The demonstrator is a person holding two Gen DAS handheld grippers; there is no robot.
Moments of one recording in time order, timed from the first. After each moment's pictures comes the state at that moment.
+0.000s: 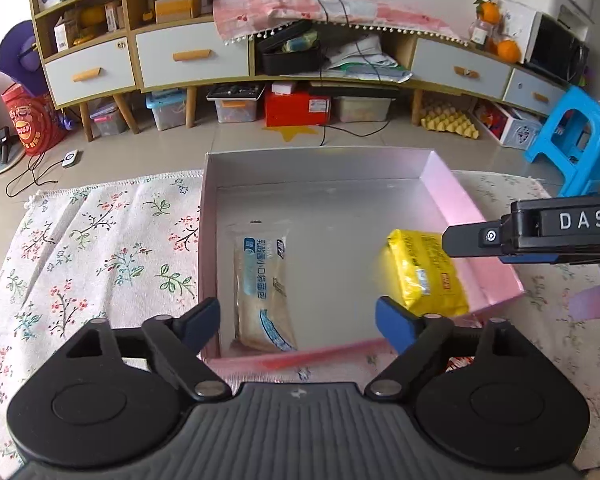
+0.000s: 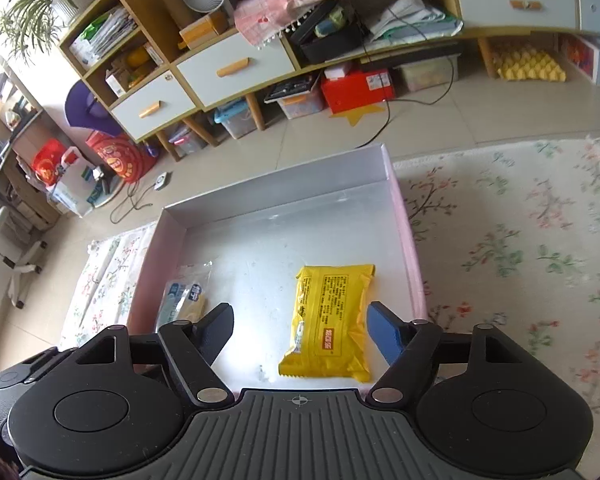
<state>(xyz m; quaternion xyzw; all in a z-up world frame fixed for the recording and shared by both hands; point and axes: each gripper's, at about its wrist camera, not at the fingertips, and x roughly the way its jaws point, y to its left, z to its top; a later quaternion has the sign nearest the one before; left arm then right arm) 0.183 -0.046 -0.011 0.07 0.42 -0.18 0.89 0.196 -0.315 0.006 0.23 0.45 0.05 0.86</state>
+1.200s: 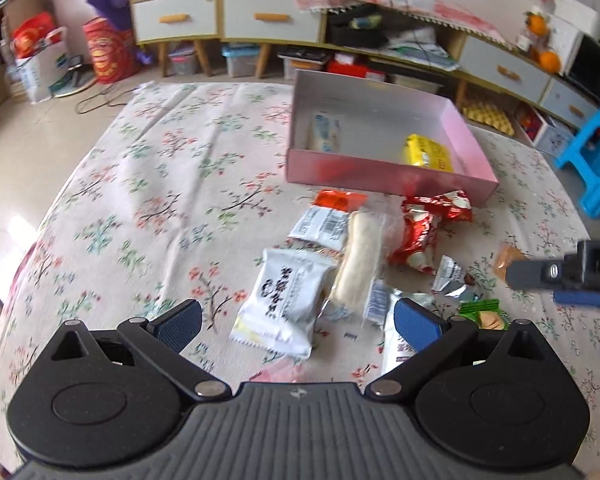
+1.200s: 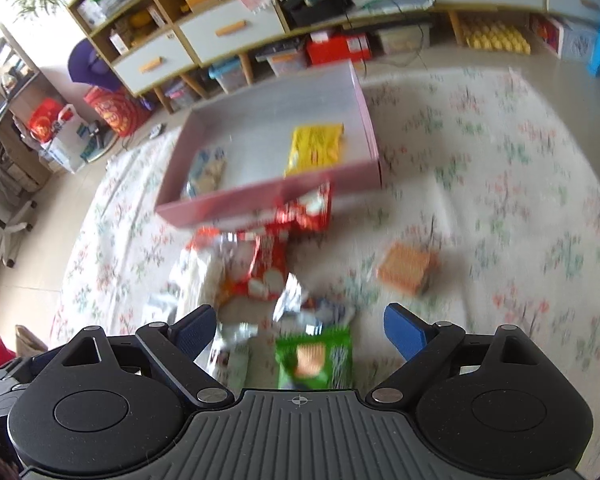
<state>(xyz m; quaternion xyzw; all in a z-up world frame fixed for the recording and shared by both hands) 0.050 0.004 -0.011 0.01 0.46 -0.08 0.88 0.041 -0.287 0.020 0.23 0.52 0.03 0.82</state>
